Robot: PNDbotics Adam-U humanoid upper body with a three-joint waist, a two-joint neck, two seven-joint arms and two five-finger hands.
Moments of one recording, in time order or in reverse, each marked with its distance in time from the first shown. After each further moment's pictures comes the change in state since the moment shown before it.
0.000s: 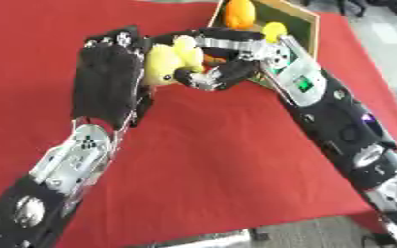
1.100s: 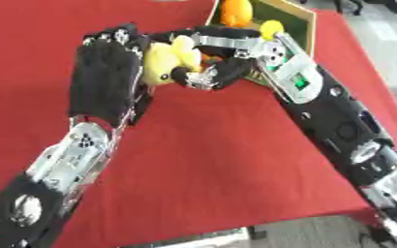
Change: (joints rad) left arm -0.002 0.000 -0.001 -0.003 0.008 -0.003 -0.003; right arm 0.000 -0.007 0.013 -0.003 -0.014 0.007 0.007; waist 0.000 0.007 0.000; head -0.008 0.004
